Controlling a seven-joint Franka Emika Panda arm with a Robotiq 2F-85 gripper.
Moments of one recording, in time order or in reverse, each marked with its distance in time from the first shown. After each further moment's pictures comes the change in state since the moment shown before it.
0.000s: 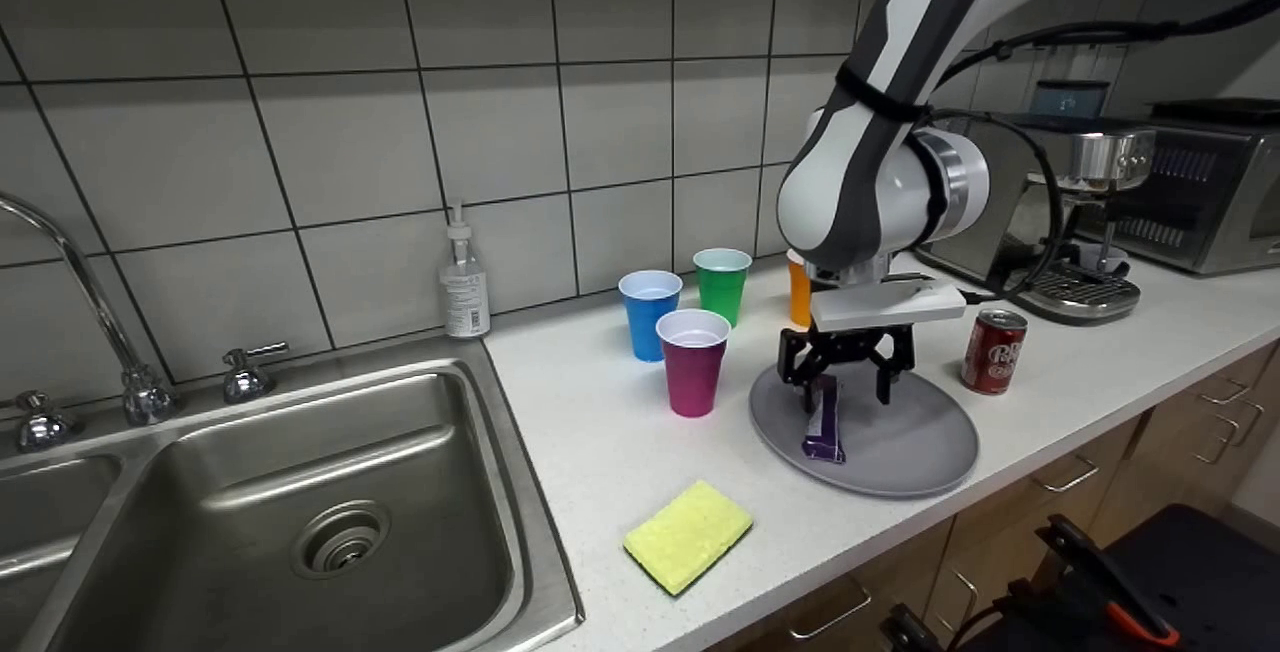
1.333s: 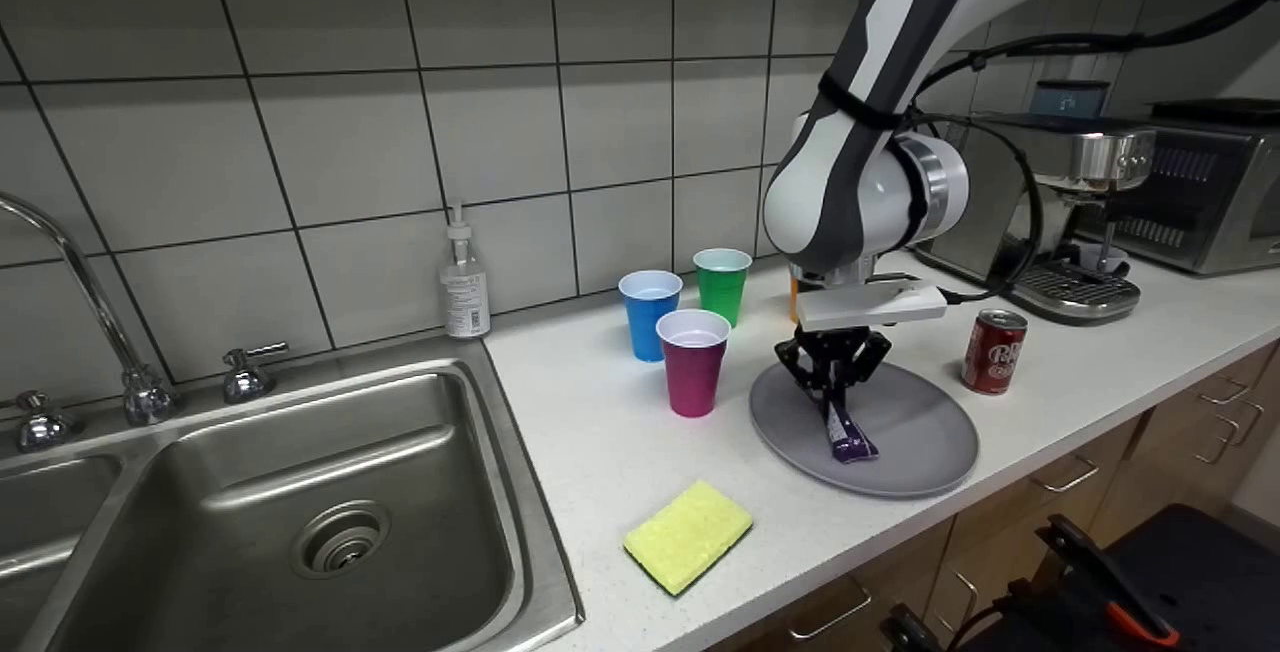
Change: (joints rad) arm 0.017 0.036 -0.002 0.043 0.001 0.002 0.015
